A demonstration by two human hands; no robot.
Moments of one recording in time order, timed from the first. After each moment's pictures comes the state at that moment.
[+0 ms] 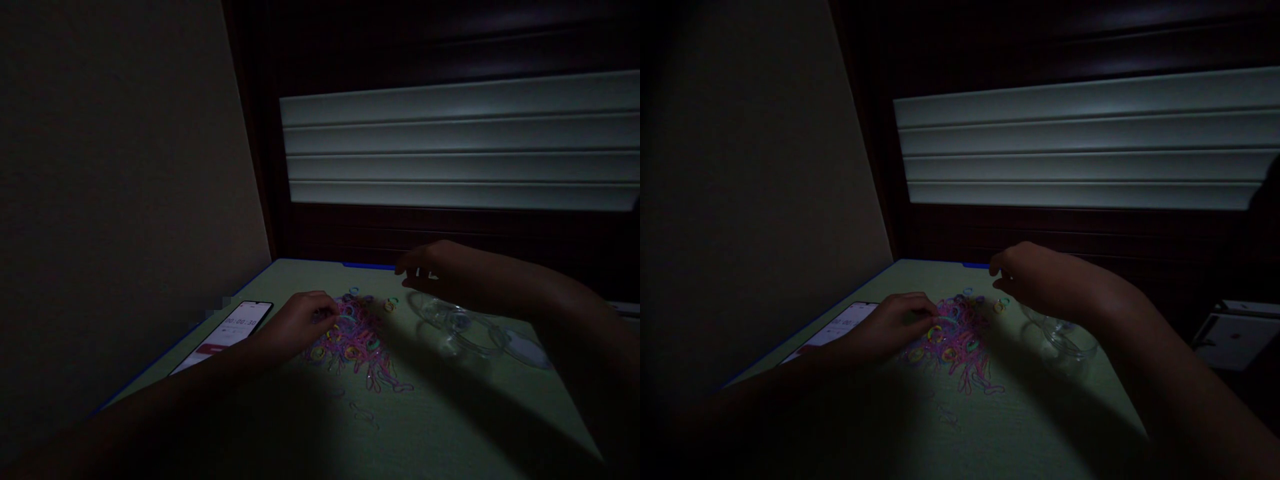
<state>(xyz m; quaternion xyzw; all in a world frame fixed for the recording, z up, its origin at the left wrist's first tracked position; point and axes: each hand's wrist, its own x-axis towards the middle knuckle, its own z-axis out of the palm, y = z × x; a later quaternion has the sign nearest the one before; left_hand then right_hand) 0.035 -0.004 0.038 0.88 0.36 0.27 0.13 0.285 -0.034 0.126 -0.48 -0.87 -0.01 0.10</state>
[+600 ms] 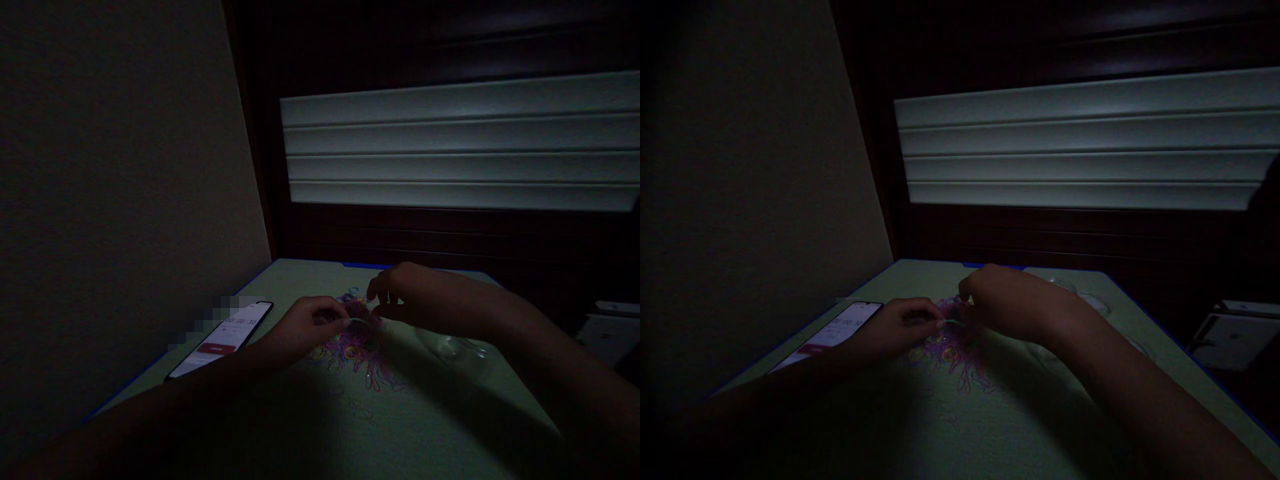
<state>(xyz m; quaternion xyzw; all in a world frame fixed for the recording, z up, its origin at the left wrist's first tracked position) 0.047 -0.016 0.036 0.79 0.40 0.32 0.34 0.252 -0.044 0.112 -0.41 -0.91 0.02 0.07</state>
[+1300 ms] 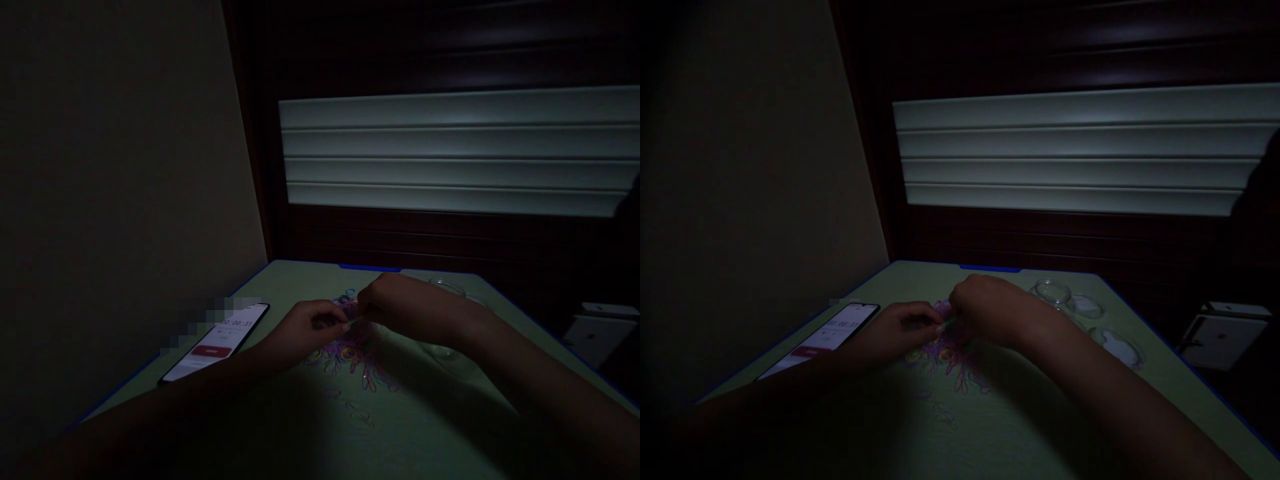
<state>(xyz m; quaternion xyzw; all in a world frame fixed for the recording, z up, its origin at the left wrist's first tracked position) 0.049 -0.018 0.036 0.79 0.40 0.31 0.34 0.235 -0.041 0.103 -0.42 -0.91 -0.02 0.02</state>
